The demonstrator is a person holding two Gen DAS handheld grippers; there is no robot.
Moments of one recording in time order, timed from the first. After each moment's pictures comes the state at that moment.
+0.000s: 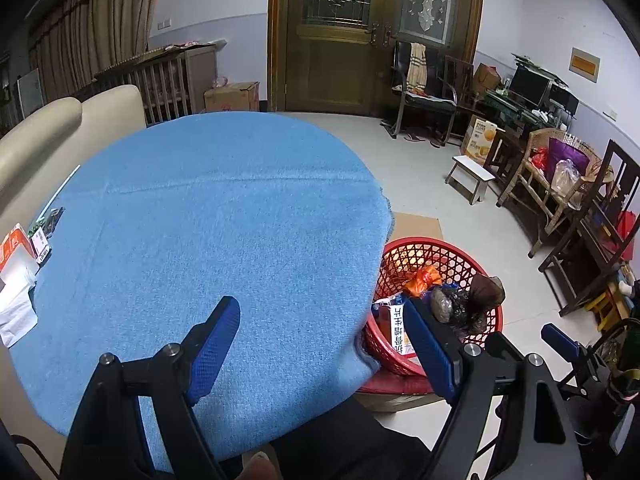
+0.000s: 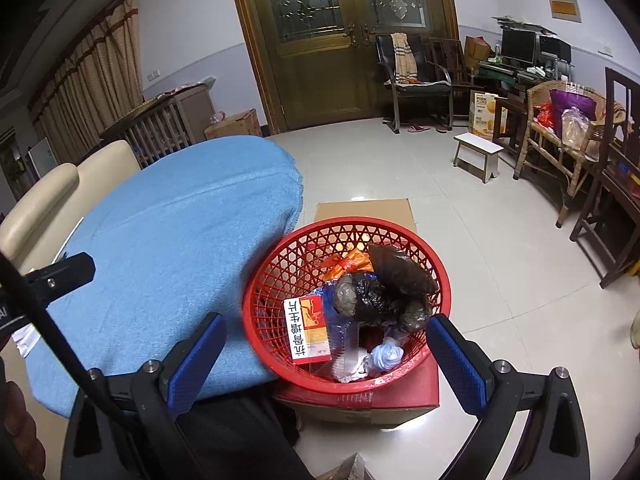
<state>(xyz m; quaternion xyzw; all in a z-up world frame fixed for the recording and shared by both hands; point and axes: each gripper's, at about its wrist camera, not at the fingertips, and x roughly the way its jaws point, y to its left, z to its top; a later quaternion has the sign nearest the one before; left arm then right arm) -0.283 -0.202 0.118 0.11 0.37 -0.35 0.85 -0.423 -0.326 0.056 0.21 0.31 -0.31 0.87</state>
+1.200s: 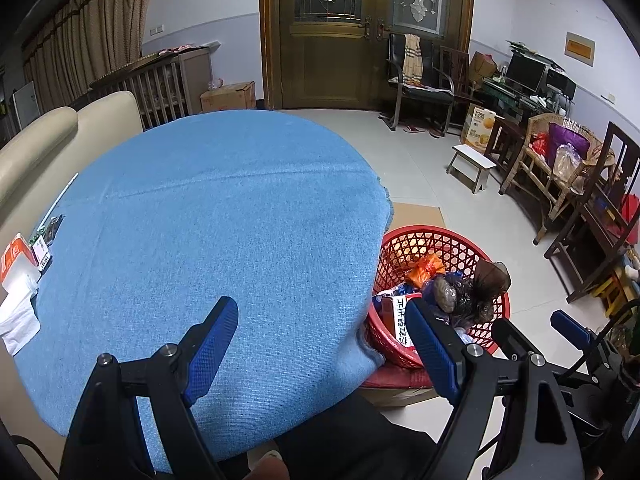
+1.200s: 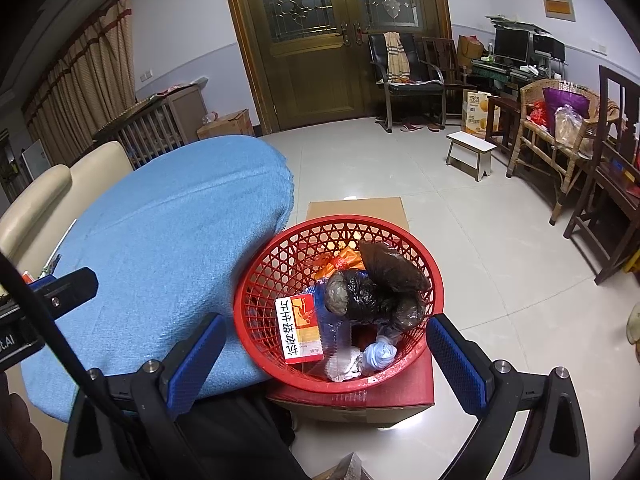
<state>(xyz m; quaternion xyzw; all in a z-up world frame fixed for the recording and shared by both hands) -0.291 -0.209 0.110 0.14 0.37 -0.35 0.85 -0.424 -0.326 0.051 0.21 0.32 -0.32 0.87</state>
